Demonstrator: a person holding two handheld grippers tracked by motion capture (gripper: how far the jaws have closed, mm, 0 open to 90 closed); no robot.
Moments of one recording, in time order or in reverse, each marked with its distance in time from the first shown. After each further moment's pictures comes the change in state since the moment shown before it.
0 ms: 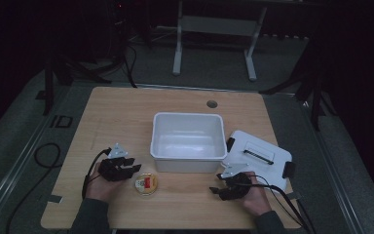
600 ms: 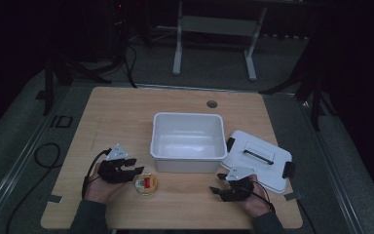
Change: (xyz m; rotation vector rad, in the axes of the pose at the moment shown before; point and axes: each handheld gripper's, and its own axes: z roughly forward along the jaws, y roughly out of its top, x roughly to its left) left arm -0.013 0.007 -0.015 -0.032 -0.055 0.033; right arm 0.000 -0.017 0.001 -0.138 -0.005 0.014
